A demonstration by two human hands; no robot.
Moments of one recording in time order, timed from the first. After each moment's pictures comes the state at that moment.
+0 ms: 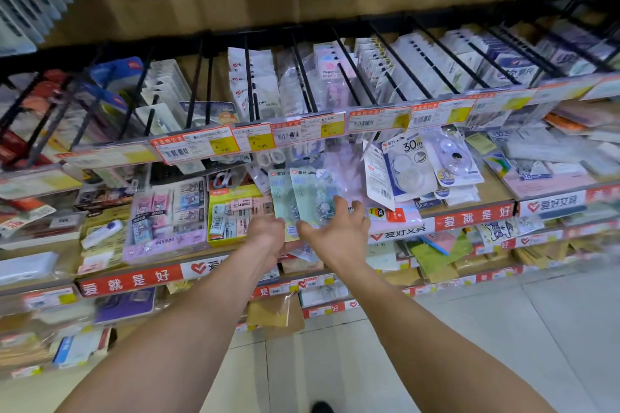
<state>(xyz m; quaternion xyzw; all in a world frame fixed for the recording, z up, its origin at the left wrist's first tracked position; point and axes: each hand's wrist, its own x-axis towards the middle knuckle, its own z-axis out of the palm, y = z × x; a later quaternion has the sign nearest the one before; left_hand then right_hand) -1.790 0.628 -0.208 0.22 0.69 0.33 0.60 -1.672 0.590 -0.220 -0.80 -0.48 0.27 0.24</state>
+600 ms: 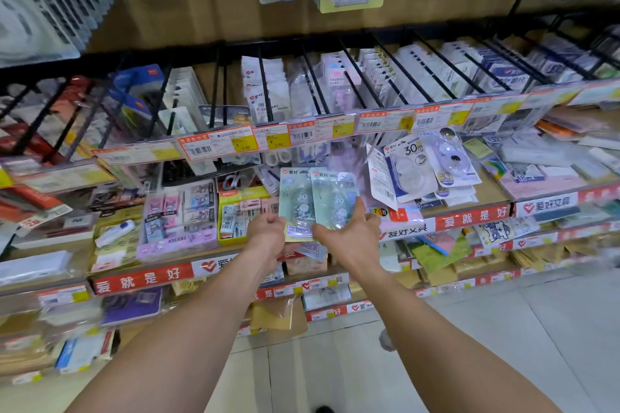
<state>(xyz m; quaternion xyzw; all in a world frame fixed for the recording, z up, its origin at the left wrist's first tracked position) -1.810 0.610 -0.191 0.27 0.71 0.33 0.57 -1.666 0.568 -0.200 -0.80 -0.42 0.34 0.27</state>
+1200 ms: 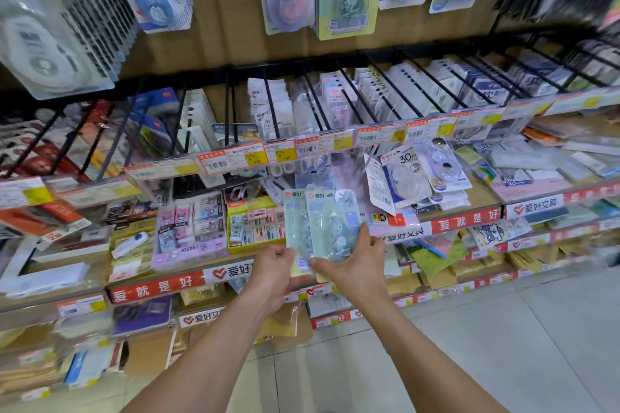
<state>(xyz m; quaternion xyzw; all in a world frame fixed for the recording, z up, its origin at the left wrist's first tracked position) -1.823 0.550 -0.173 0.27 0.65 0.33 0.63 -1.678 0.513 -0.181 -0.78 -0.44 0.36 0.29</state>
